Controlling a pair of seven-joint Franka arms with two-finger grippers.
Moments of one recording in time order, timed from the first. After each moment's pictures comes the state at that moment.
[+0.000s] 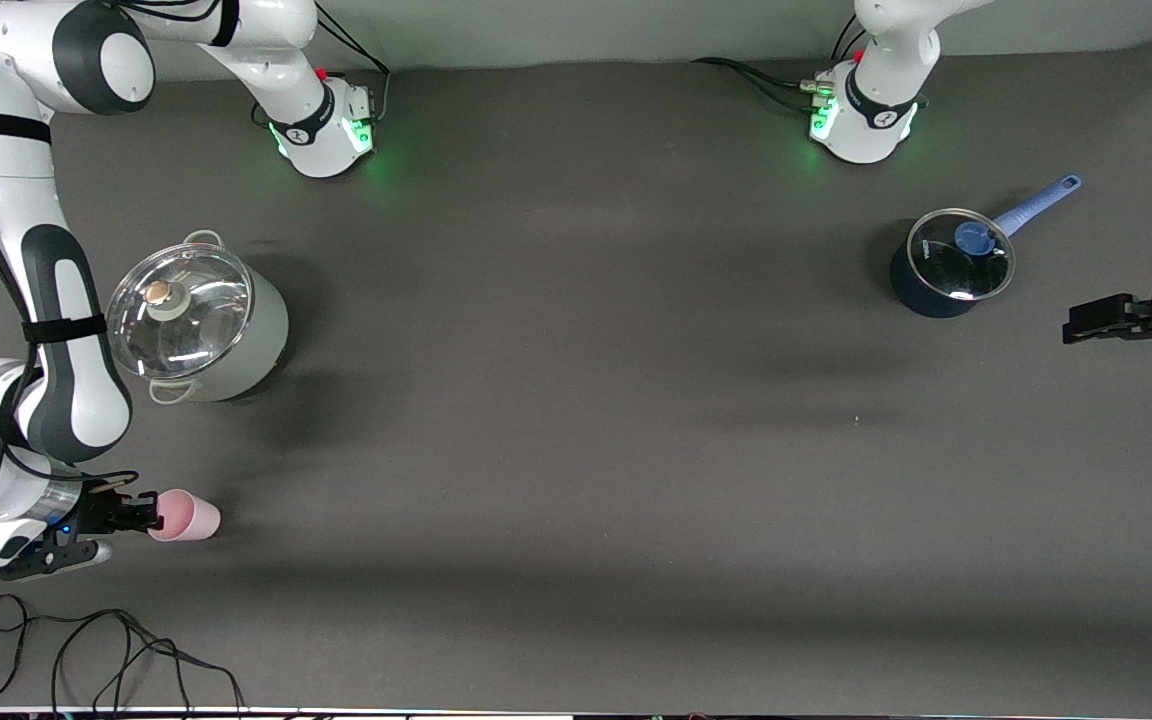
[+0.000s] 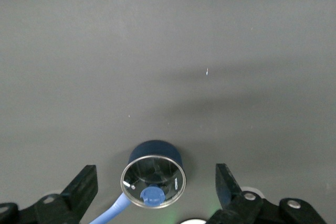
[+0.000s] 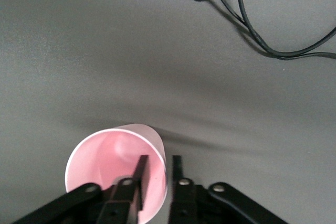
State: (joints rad) left arm 0.37 0.28 -0.38 -1.34 0.09 1.42 0.11; right arm -0.24 0.77 0.03 -1.41 0.06 2.28 -0.47
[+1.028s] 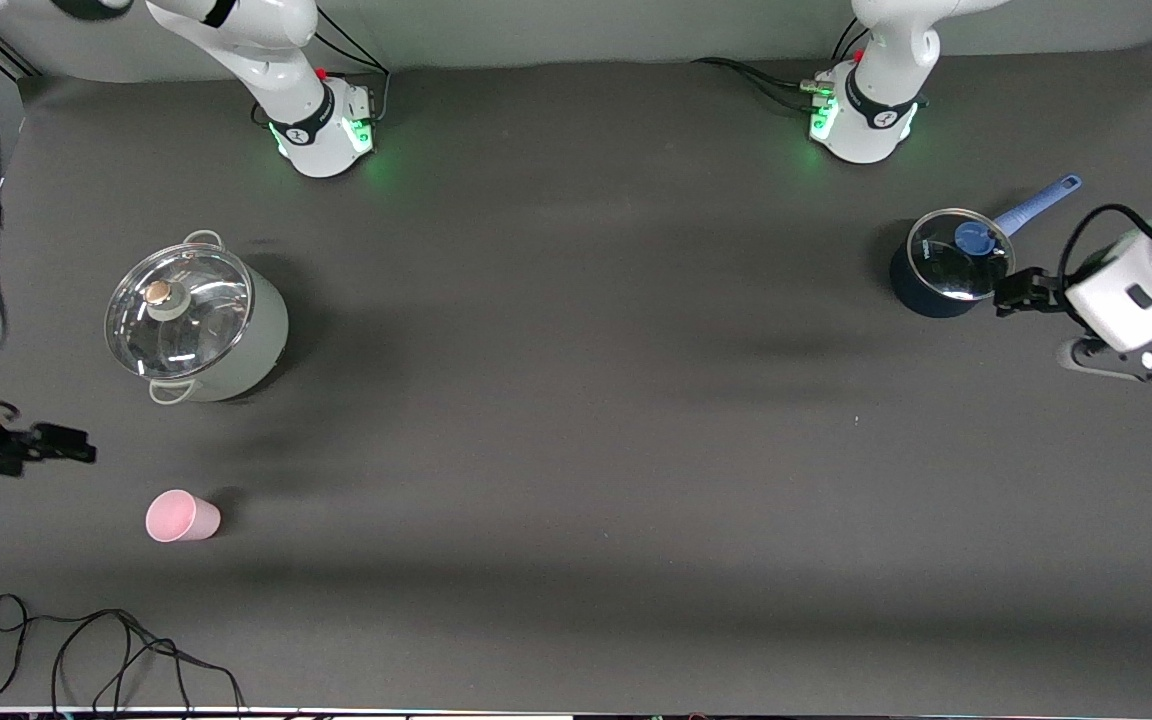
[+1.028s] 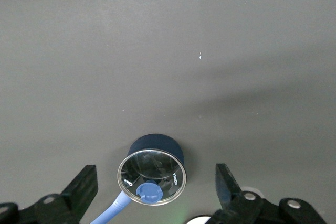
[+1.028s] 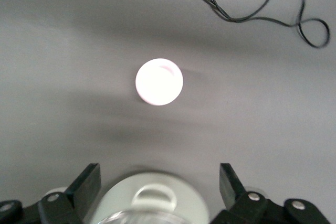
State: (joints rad) left arm 0.13 0.09 -0.20 -1.64 0.09 1.58 0.13; right arm -0.20 0.42 0.00 -1.39 0.00 1.81 -0.30
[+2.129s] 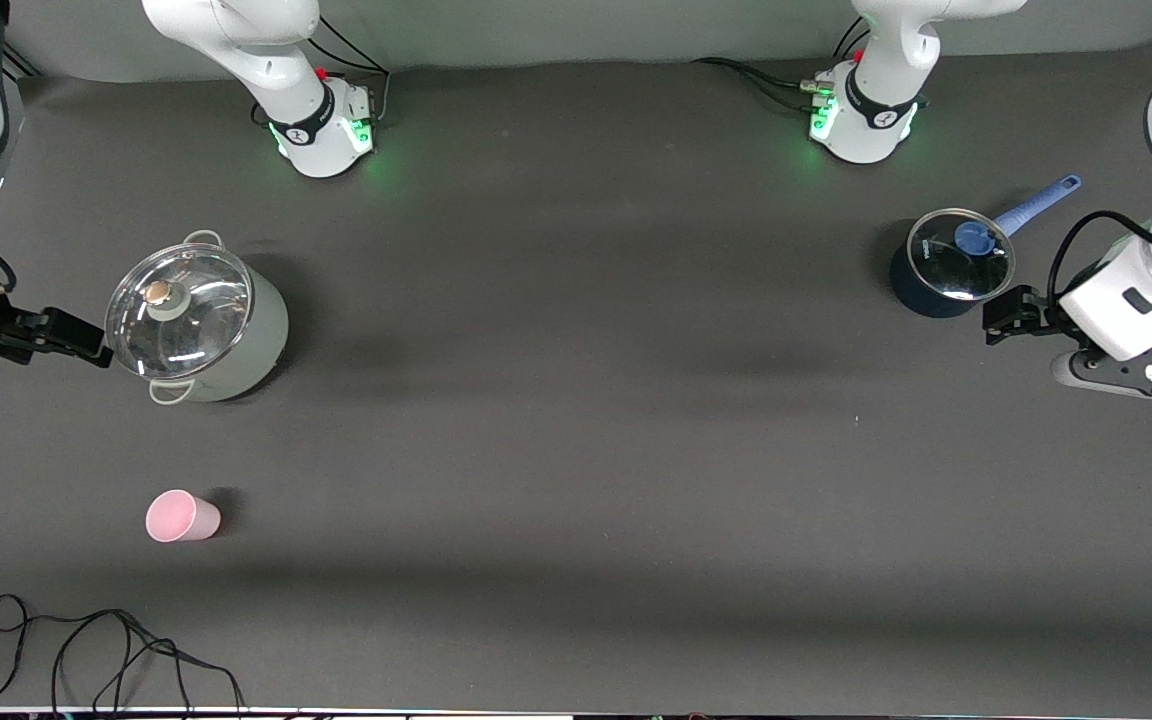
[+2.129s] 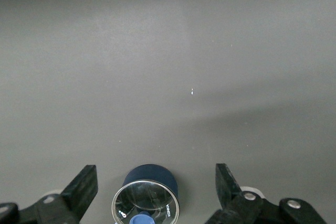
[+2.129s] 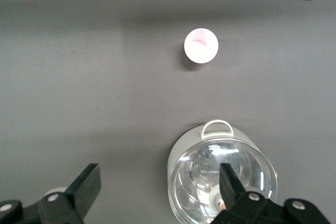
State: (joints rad) left arm -0.03 0.14 -0.05 -1.55 0.05 1.63 0.11; right arm -0.06 0.08 -0.01 -1.58 0.00 1.69 0.03
